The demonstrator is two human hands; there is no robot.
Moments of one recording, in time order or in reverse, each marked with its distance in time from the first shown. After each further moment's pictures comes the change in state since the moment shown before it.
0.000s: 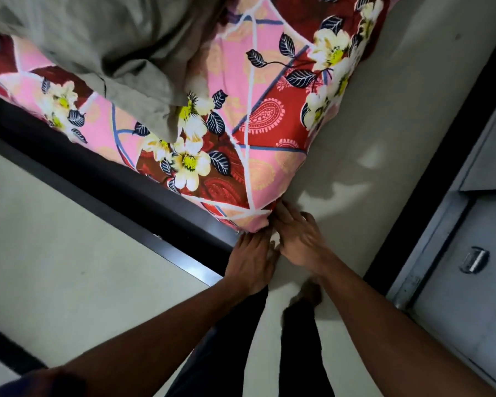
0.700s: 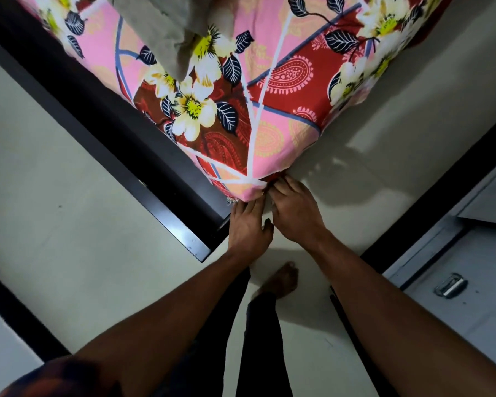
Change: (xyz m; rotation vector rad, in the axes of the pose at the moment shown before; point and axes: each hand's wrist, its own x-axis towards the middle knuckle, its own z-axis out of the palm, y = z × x) left_hand 0.030 0.029 0.050 -0.260 0.302 -0.403; right_hand 0.018 0.024 -0.010 -0.195 -0.053 -0.188
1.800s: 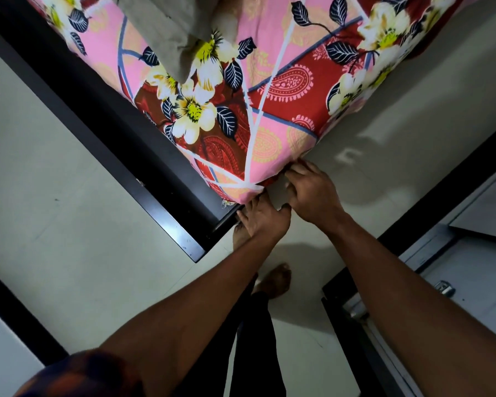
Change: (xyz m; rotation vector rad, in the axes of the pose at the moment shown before) left_hand 0.035 0.064 0.000 -0.201 -0.130 -0.547; right_hand 0.022 0.050 -0.023 0.048 0.256 -0.036
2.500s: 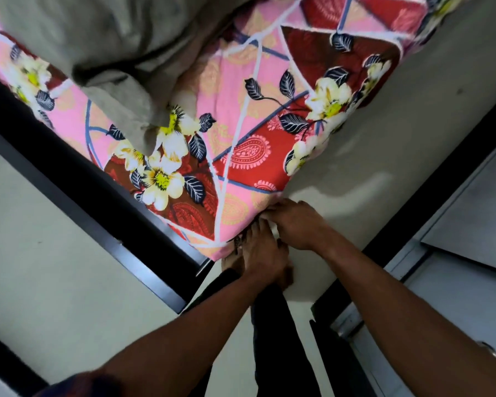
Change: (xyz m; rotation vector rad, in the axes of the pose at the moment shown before) left_hand -0.002 0.057 -0.004 0.294 -0.064 0.199; right_hand 0.039 0.028 -0.061 0.013 -0.543 -0.069
